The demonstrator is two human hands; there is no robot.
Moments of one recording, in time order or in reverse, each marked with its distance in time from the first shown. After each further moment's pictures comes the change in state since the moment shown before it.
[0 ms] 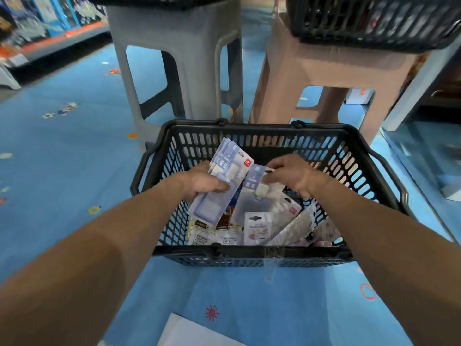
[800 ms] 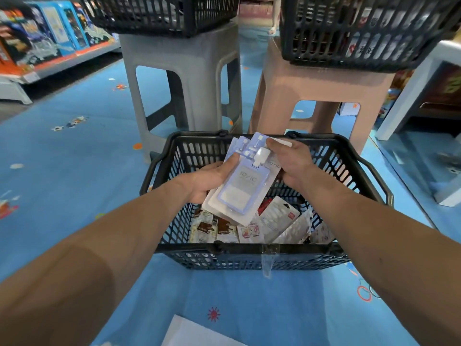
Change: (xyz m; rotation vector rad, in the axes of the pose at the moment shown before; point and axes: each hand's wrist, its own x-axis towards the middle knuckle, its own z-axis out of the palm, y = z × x) left_hand -0.041 0.031 0.007 -0.318 -0.240 0.064; right_hand -0.006 -0.039 0.002 0.771 0.341 -0.074
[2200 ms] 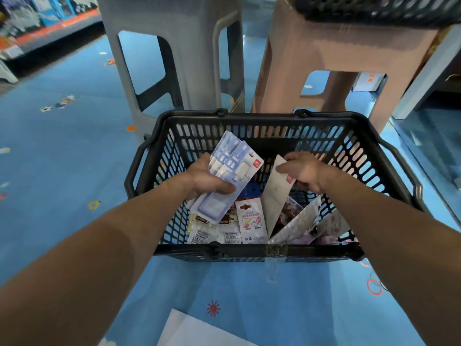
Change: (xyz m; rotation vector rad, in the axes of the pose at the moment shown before) left_hand 0.051 -0.050 -0.027 0.318 0.364 0.028; right_hand 0.023 0.039 -0.042 -0.696 -0.237 0.219
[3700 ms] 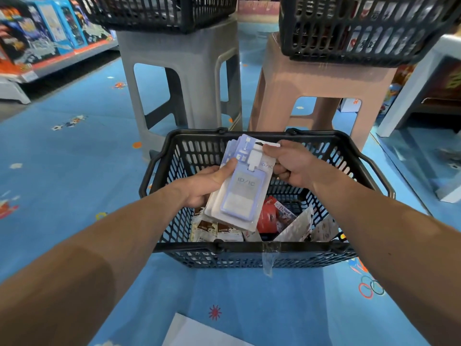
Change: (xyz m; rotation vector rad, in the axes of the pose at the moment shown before) left_hand -0.038 0.029 -0.008 -0.366 -0.344 -0.029; right_hand -0.037 -0.050 -0.001 0.429 -0.027 -0.100
